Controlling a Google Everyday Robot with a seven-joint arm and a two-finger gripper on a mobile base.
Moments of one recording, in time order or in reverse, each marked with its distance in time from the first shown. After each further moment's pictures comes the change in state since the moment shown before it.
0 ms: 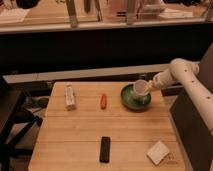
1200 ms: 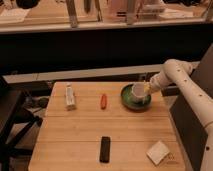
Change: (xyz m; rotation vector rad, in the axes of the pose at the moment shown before) arm -0.008 0.004 0.022 -0.059 -0.064 0.027
